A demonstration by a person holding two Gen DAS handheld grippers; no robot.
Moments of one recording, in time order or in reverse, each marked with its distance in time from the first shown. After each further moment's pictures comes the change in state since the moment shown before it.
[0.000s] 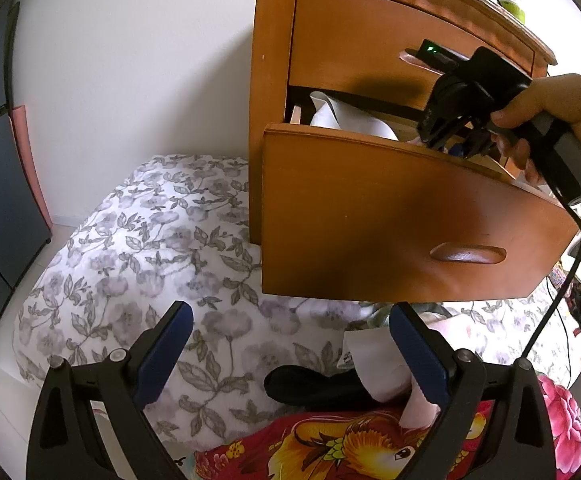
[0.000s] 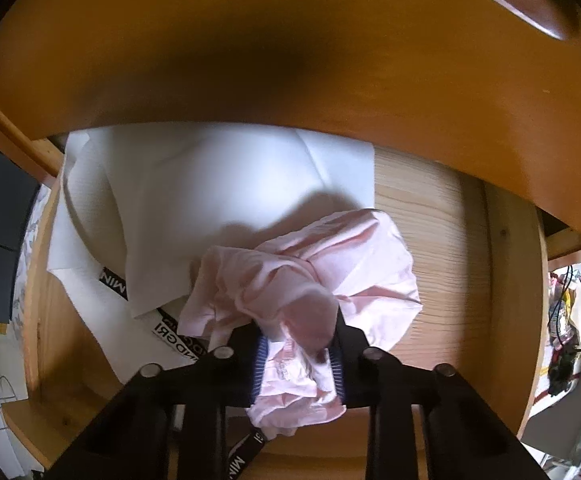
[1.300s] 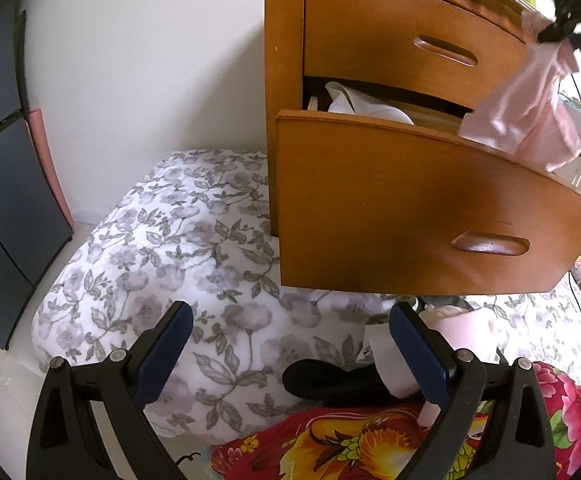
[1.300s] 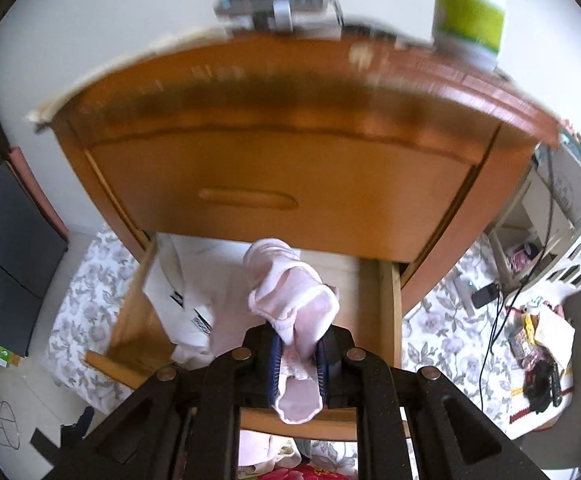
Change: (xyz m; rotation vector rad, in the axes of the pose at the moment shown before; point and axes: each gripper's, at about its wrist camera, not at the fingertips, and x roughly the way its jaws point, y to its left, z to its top) left arm 0.001 -0.004 -0.004 0.013 0.016 0.100; right arm -0.198 -0.075 -0.075 0.020 -0.371 0.053
